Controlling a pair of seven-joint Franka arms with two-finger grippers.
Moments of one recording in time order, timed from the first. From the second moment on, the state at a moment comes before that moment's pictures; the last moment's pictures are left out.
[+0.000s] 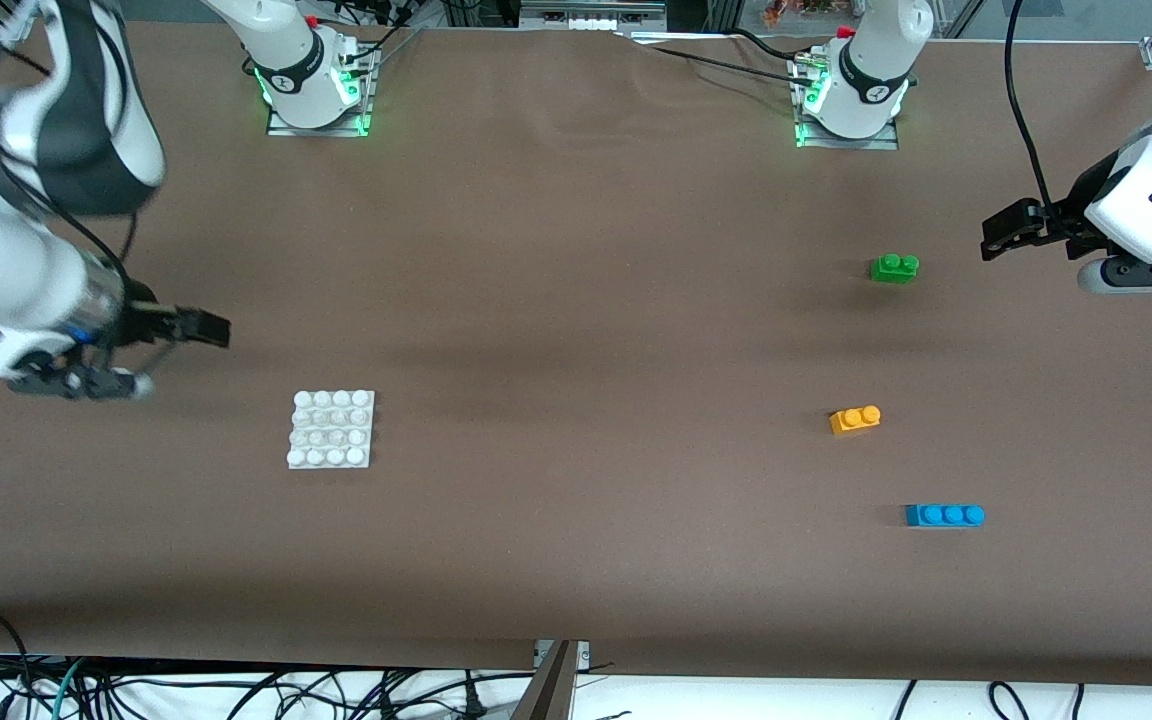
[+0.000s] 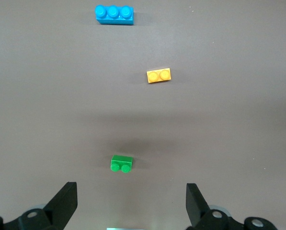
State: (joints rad) left arm 0.01 0.04 -0.07 -1.60 0.00 1.51 -0.10; right arm 0.07 0.36 0.04 -1.57 -0.01 1.81 0.15
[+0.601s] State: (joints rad) left arm 0.01 0.04 -0.07 -1.60 0.00 1.51 -0.10; right arm 0.07 0.60 0.03 -1.67 0.02 2.25 0.15
